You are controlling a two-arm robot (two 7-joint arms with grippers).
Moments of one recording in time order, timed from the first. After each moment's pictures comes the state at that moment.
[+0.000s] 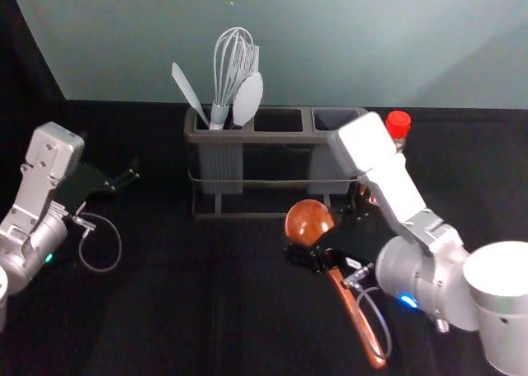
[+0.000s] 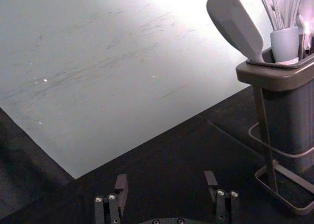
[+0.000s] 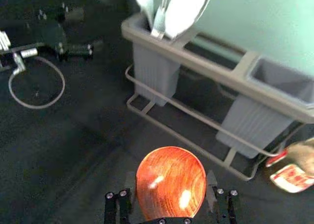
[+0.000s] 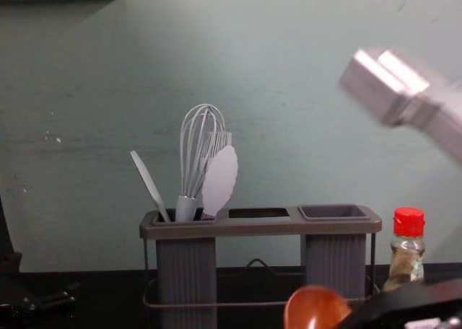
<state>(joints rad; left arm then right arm) -0.20 0.60 0.45 -1.41 -0.25 -0.12 0.03 -0.01 0.19 -0.31 -2.03 -0.17 0.86 0.41</state>
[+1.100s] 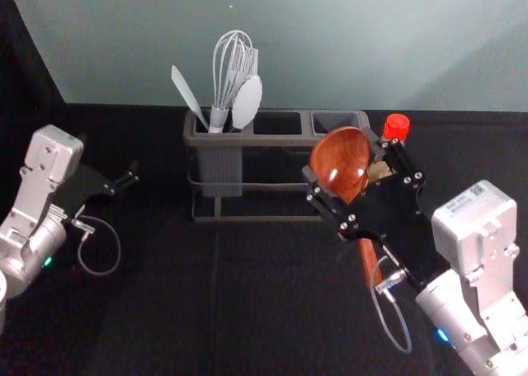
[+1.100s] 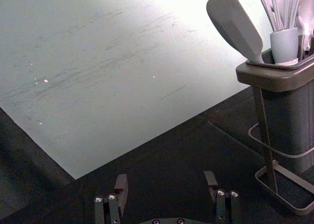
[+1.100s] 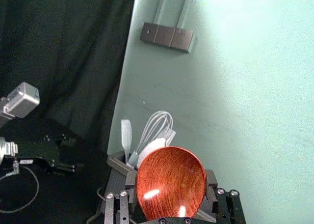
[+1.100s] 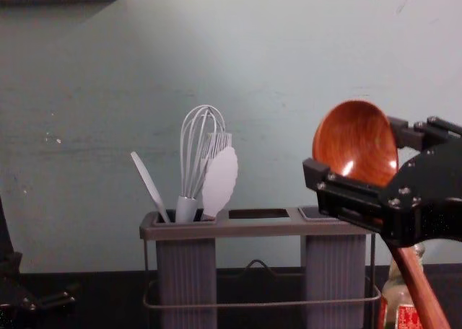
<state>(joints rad) -0.20 0.60 0.45 -1.41 -0.25 -0.12 0.03 -0.26 0.26 -0.25 -2.07 -0.18 -0.10 0.19</state>
